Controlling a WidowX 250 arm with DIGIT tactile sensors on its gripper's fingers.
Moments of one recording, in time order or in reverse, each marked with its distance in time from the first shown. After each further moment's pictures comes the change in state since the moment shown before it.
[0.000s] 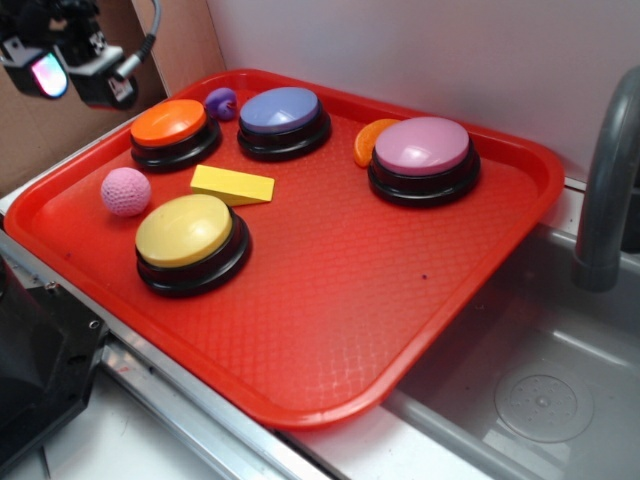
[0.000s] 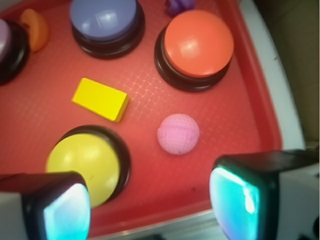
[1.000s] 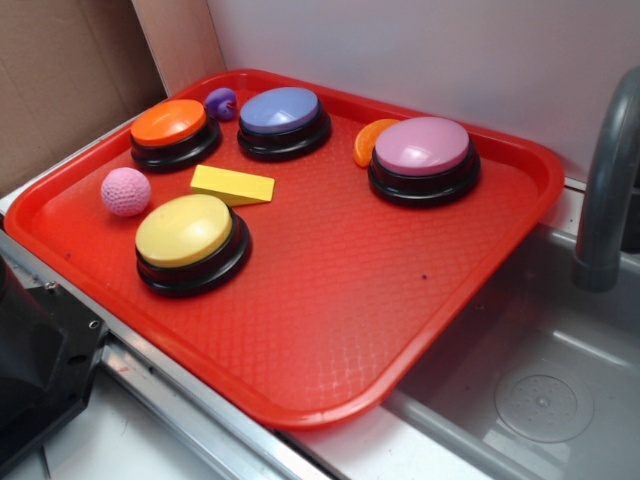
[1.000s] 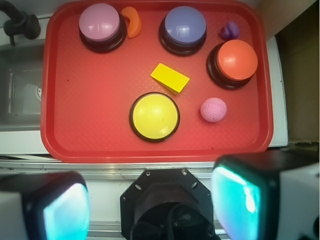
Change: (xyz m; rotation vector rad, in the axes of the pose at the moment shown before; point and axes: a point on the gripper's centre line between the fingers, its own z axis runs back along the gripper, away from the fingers) arm -0.057 -0.075 0.119 -0.017 0.030 -0.258
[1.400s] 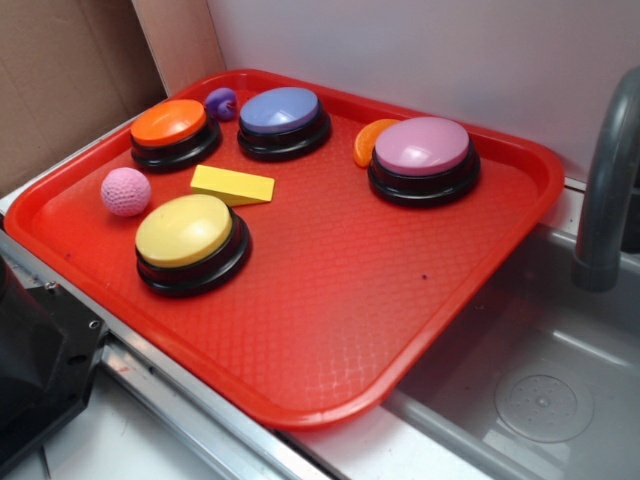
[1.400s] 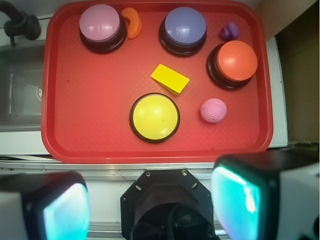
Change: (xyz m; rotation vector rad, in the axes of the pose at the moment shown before) arm 0.002 -0.001 0.003 -0.002 -0.011 0.000
